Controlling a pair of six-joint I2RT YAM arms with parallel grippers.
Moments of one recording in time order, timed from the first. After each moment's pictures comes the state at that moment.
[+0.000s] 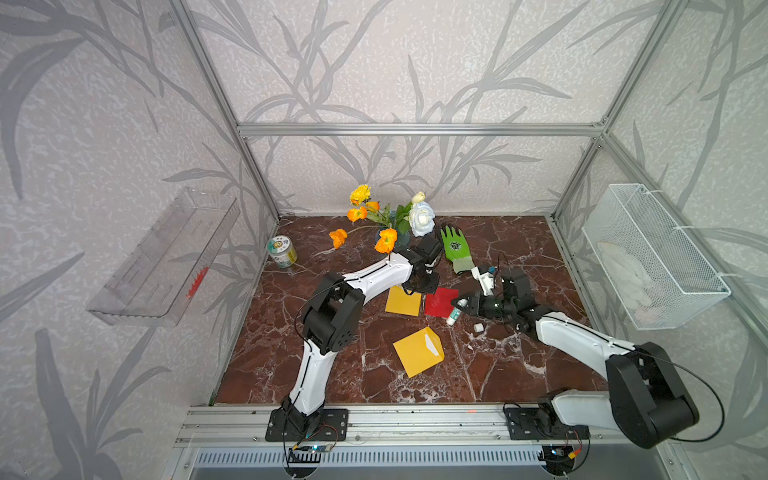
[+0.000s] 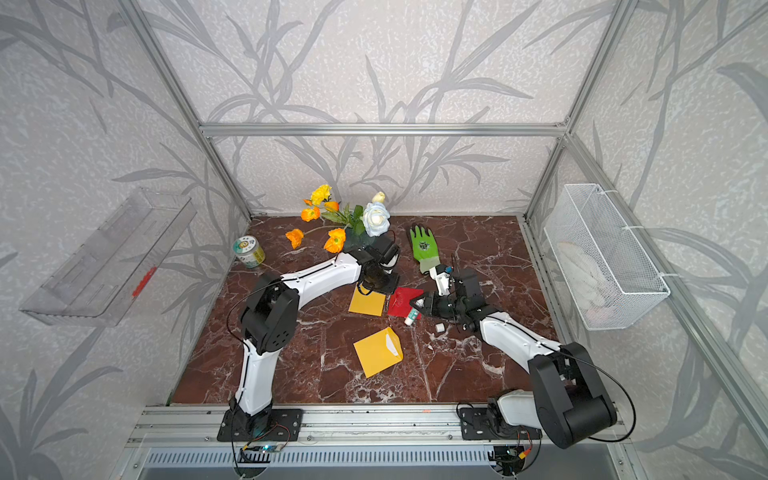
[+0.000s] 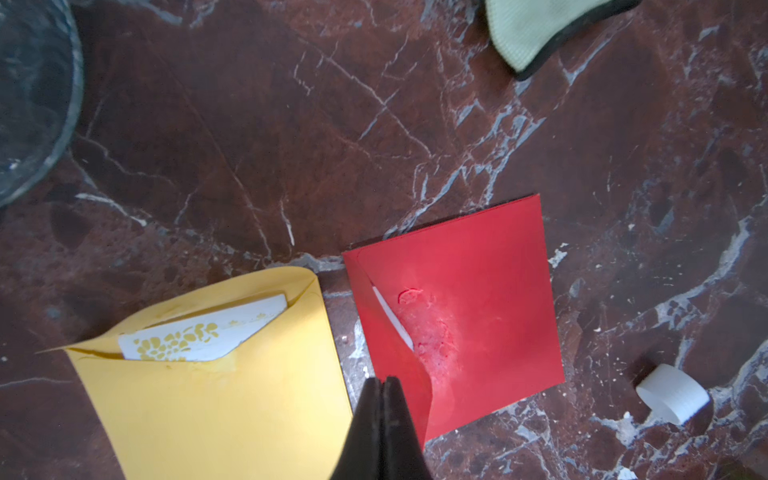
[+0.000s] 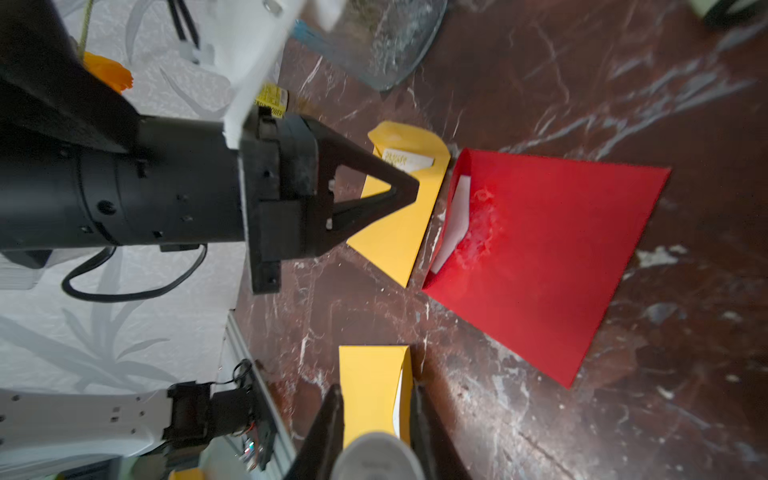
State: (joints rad) left arm -0.68 2.10 1.66 -0.74 0.07 -0.35; right arm 0.36 1.31 0.59 0.08 -0.60 0.60
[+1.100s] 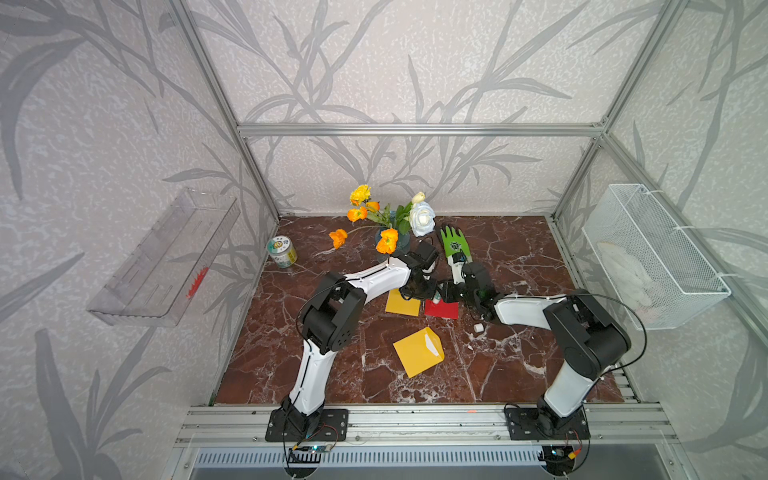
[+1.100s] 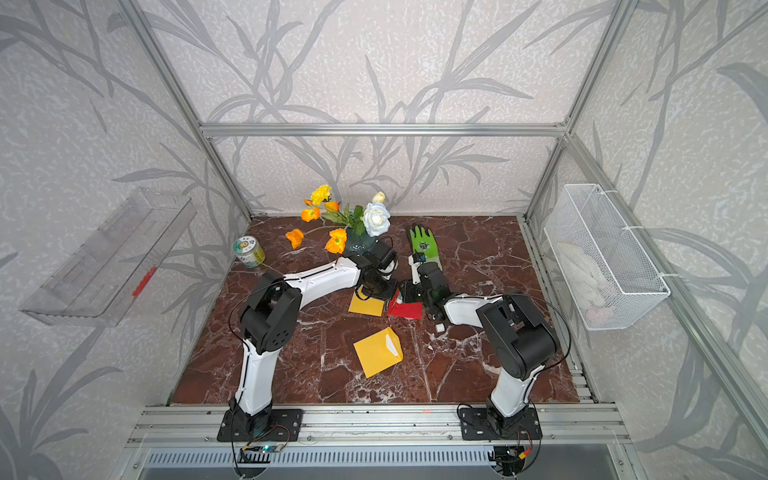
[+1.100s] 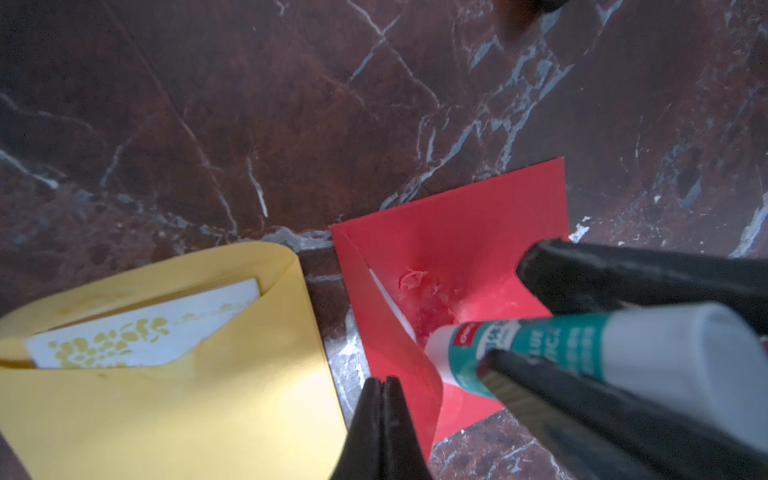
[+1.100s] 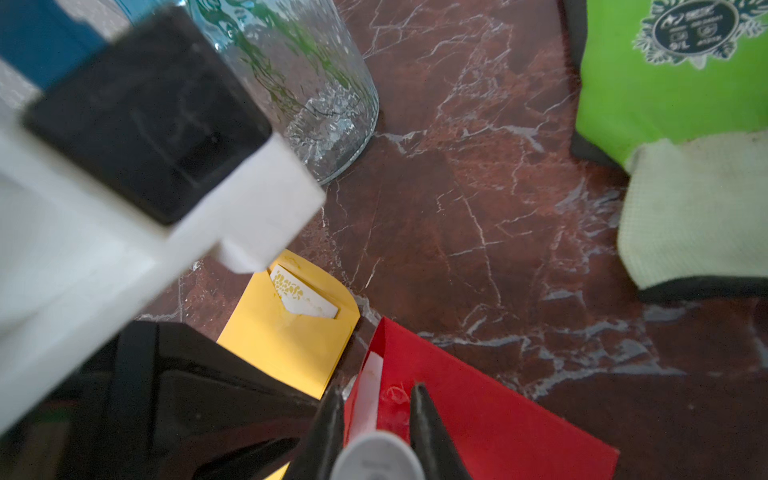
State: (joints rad) left arm -0.68 2.10 1.58 -0.69 0.14 -0.36; right arm 0.51 1.75 0.78 0.37 -0.18 0.44
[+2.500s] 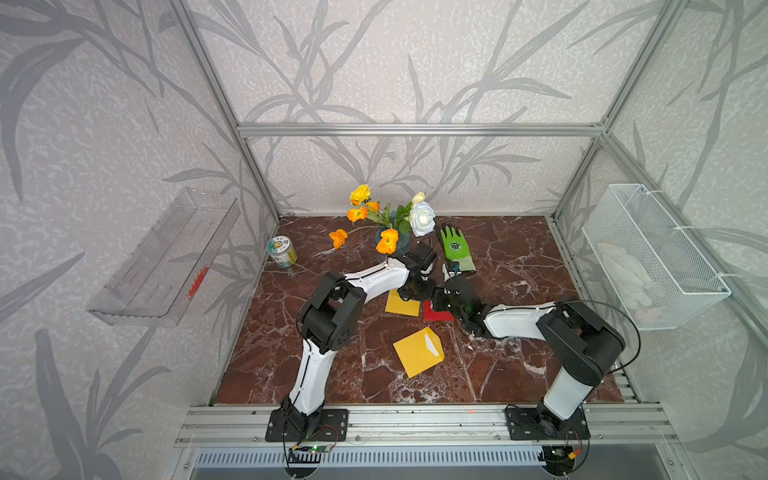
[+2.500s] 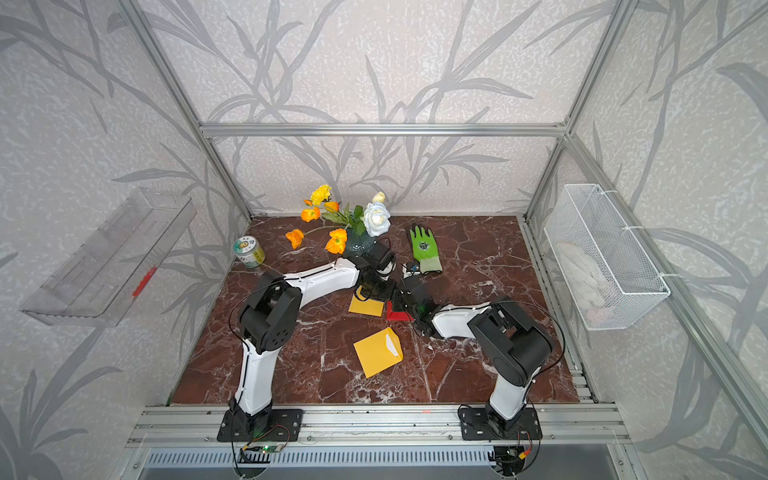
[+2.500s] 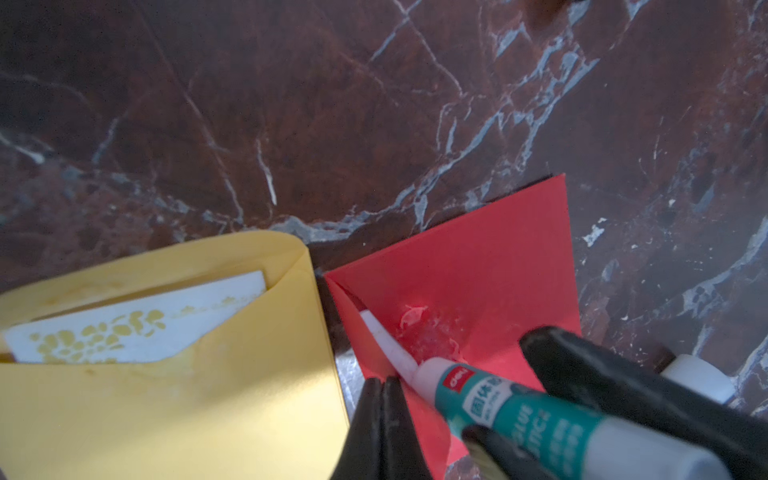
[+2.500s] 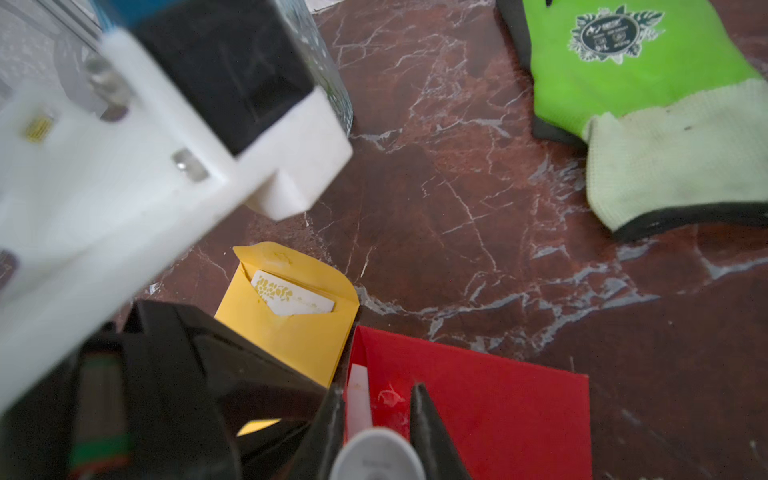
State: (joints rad) left arm -0.67 2.10 1.55 -0.67 0.15 -0.38; right arm 0.69 1.75 0.76 0.35 0.17 0.58
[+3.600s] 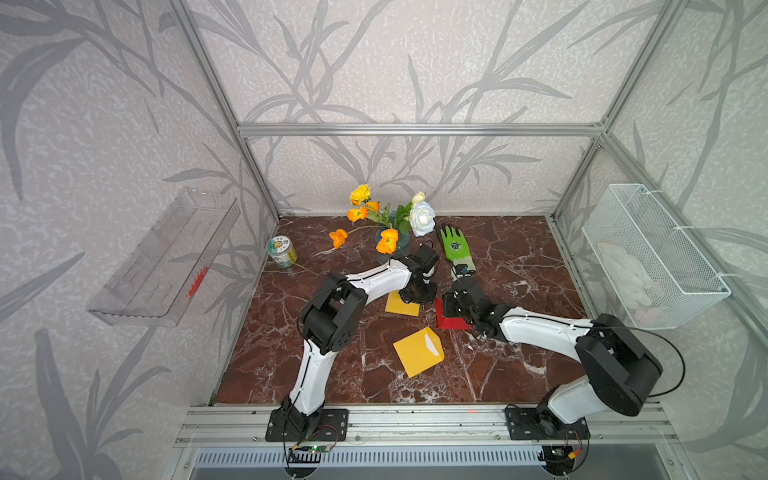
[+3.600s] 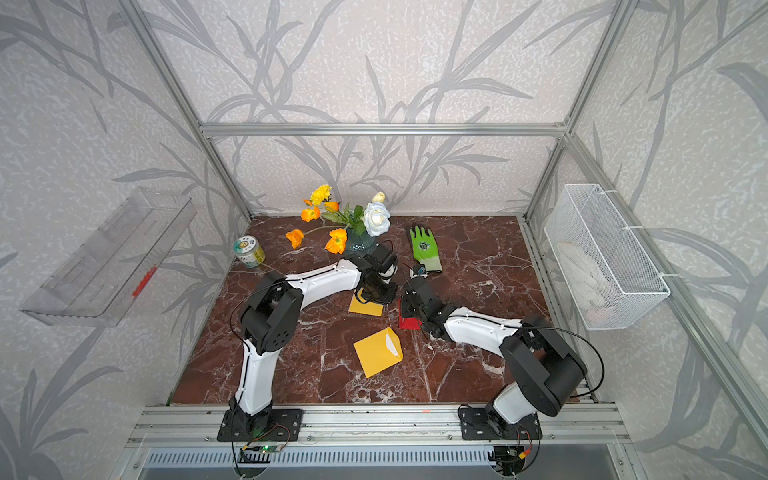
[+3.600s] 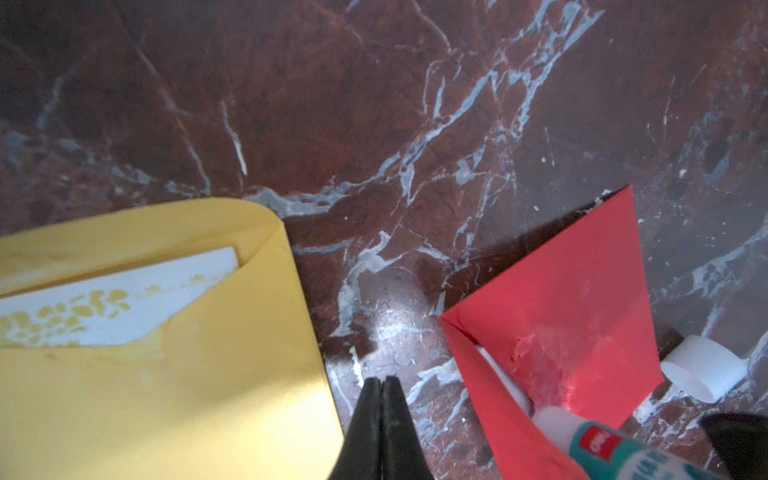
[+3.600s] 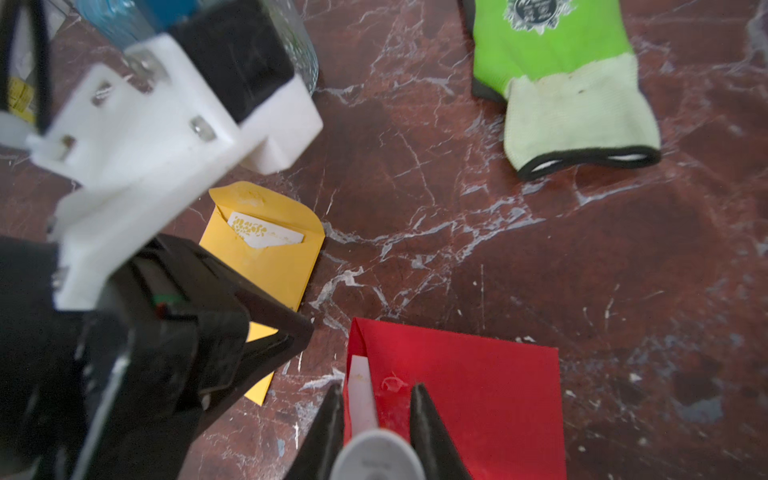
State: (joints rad) left arm -0.69 2.10 1.55 -0.70 0.16 -0.37; right arm 0.70 1.51 0.73 0.05 0.21 0.55
